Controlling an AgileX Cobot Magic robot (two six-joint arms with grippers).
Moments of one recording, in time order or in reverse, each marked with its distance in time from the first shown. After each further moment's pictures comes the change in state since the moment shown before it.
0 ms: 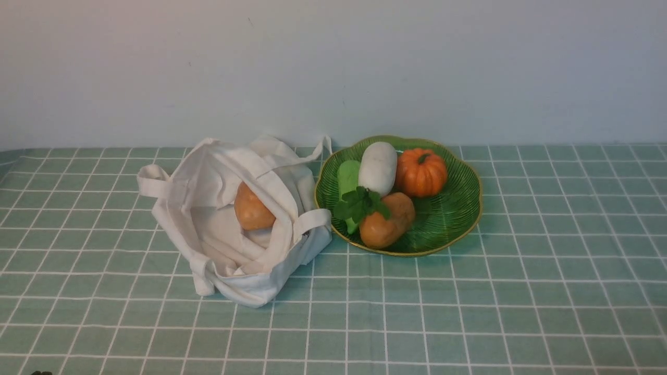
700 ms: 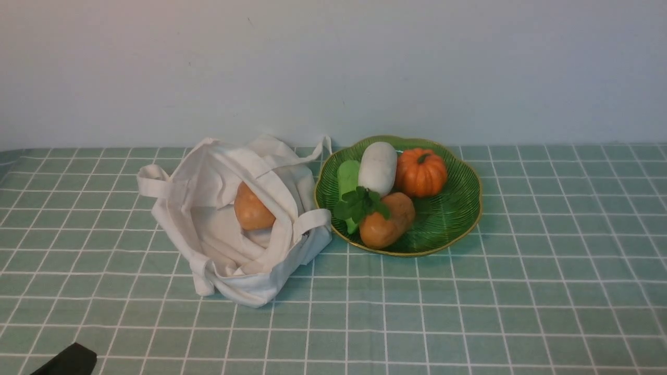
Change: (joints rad) right arm 0.000 0.000 0.000 0.000 0.000 0.000; left arm 0.000 0.000 0.002 -0.950 -0.125 -0.379
